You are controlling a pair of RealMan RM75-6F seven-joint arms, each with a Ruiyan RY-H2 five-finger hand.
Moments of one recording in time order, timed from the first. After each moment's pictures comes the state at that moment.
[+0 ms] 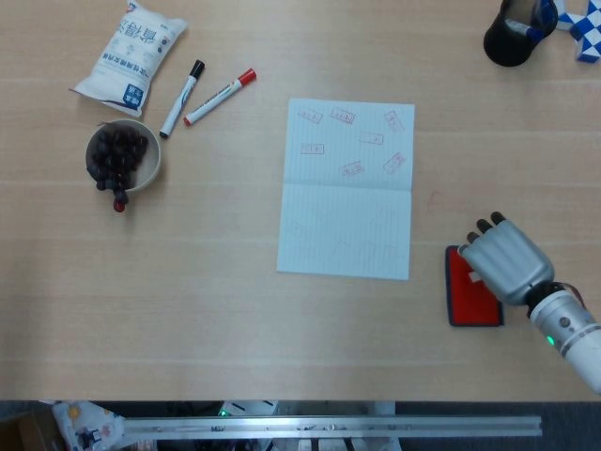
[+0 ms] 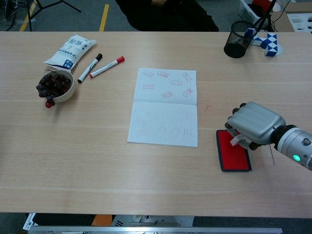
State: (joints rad) left arm 0.07 -1.05 0.04 -1.70 1.58 1.58 -0.02; right arm 0.60 -1.42 -0.21 -1.74 -1.08 1.05 -0.95
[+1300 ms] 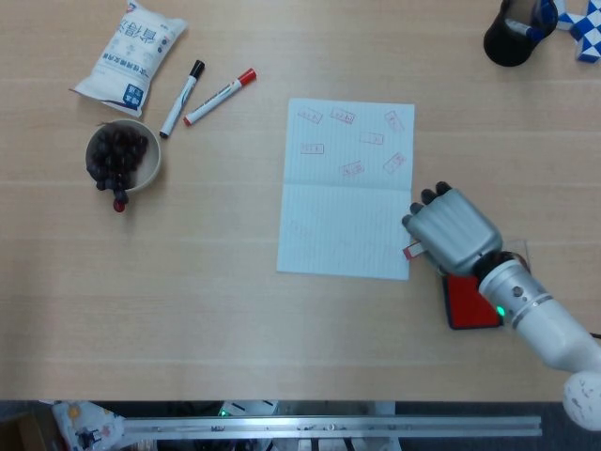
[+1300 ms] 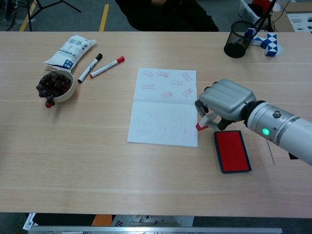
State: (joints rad) left arm 0.07 -1.04 0.04 -1.72 1.58 1.59 -0.02; right arm 0.72 -1.46 -0.03 -1.85 -0.95 1.01 -0.97
